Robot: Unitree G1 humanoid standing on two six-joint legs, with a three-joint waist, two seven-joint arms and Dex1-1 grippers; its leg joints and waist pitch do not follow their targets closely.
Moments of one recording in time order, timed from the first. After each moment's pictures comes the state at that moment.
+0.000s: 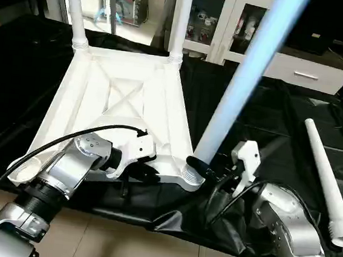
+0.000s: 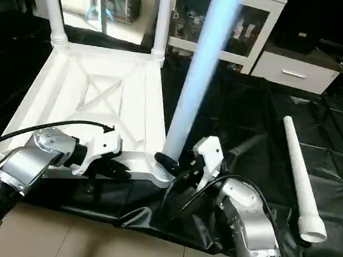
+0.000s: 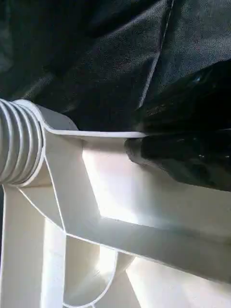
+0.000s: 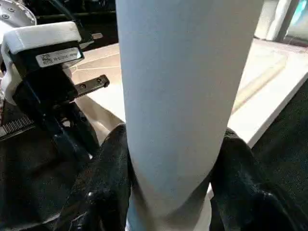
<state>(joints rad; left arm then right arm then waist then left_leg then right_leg) -0.53 0.46 -0.36 0.35 0.03 0.30 -1.21 -0.20 -0.29 0.14 0.13 0.30 0.15 0.80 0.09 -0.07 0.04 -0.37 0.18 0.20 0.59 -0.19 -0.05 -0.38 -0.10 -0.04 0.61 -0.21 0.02</state>
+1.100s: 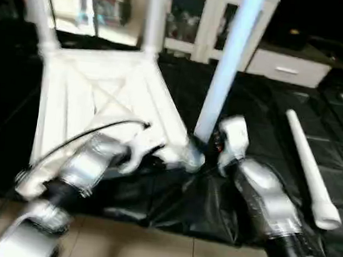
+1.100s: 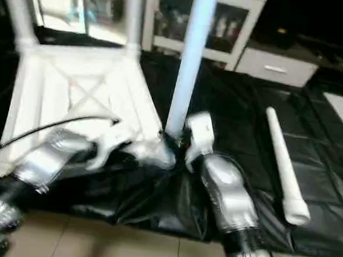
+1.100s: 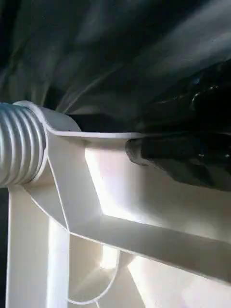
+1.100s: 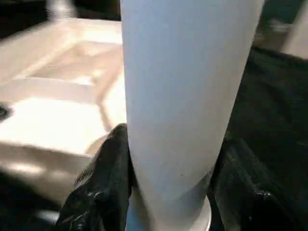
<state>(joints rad) -0.63 0.24 -0.32 0.52 0.08 0.44 -0.84 -0.47 -0.12 0.10 0.45 0.17 0.18 0.34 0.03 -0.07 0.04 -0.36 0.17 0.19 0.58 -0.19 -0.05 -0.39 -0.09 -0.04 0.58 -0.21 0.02</state>
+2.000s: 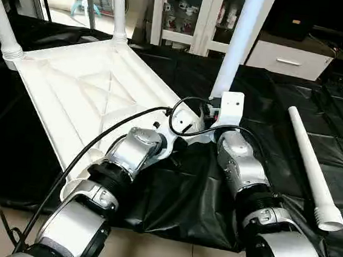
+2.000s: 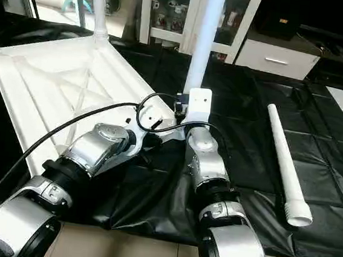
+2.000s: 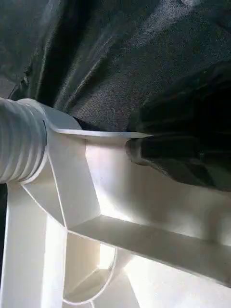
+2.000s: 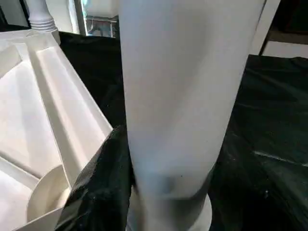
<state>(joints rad) -0.79 0.05 -0.24 0.72 0.08 0.50 -0.53 -0.74 0.00 -0.02 0.84 0.11 0.04 -0.01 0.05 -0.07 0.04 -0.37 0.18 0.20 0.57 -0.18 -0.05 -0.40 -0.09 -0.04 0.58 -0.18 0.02</state>
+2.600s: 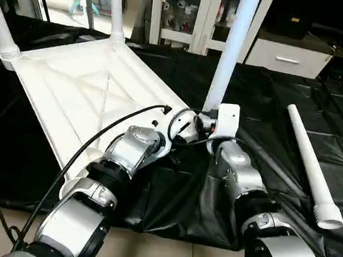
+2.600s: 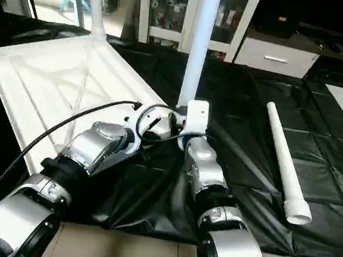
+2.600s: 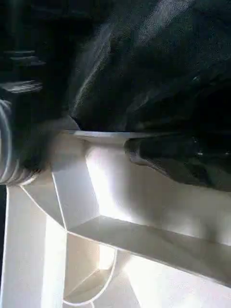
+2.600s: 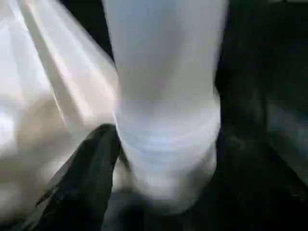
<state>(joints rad) -0.80 0.07 -0.23 0.74 0.07 0.48 -0.53 -0.70 0.01 -0.04 0.92 0.12 0.05 0.05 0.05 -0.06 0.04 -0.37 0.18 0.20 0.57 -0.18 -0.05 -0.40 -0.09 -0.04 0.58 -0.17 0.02</state>
